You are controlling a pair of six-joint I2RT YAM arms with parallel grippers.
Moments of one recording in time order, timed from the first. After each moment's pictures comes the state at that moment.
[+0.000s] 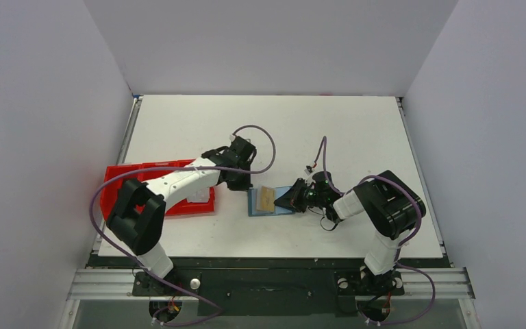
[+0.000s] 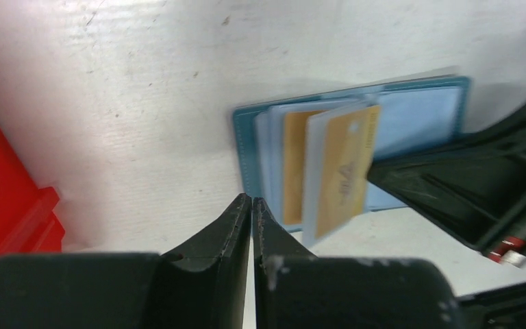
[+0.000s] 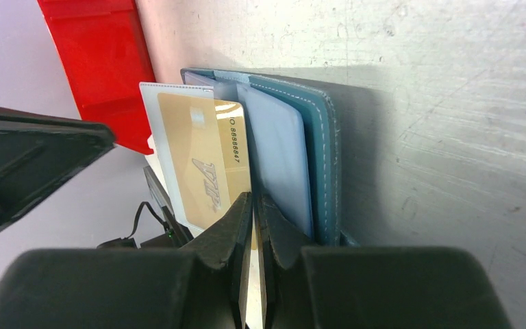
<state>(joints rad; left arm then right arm) -0.68 1.69 1.16 -0.61 -0.10 -0.64 0.48 1.79 0.48 0.69 -0.52 1.08</state>
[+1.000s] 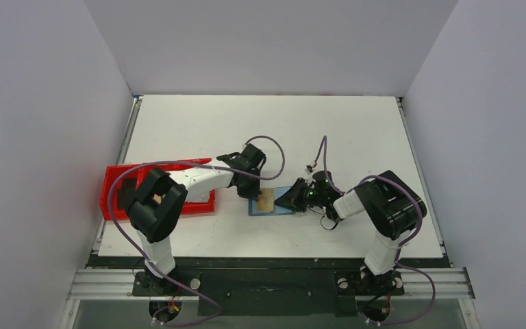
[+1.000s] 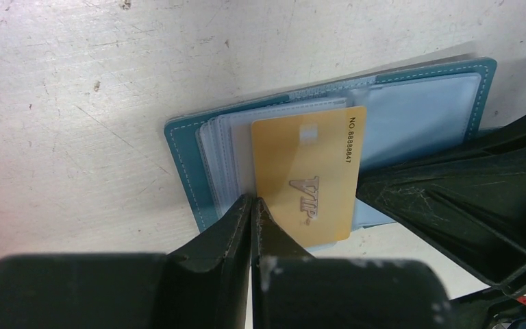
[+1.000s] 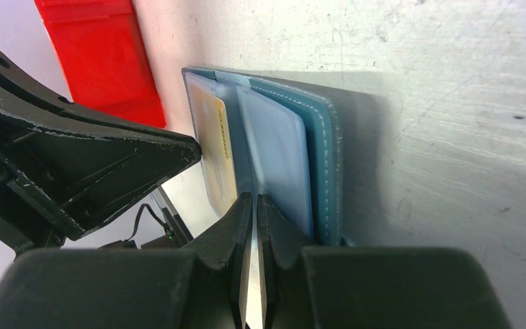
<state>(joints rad) -0.71 1.83 1.17 -0.50 0.00 -0.65 0.48 1.79 0.49 0.68 -0.52 1.08</state>
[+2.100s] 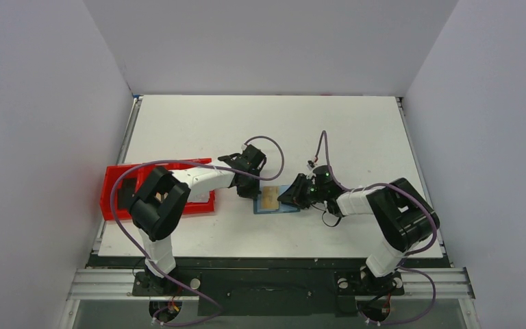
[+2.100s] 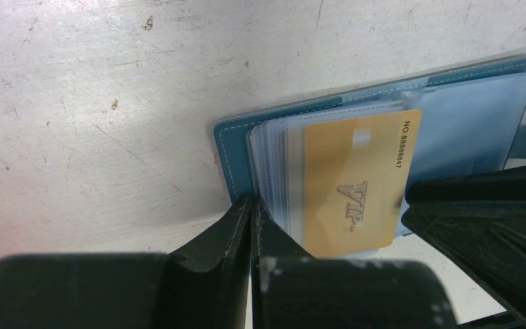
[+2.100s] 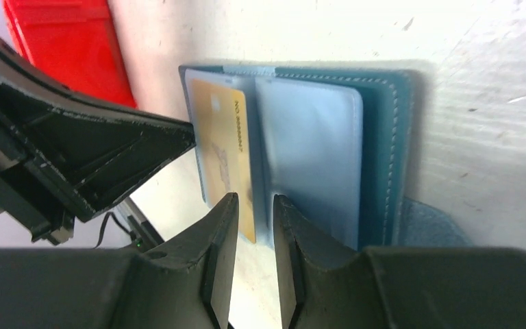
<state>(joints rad) -0.71 1.85 1.17 -0.48 -0.04 -0.65 0.48 1.66 0.53 0.43 -0.46 0.95</state>
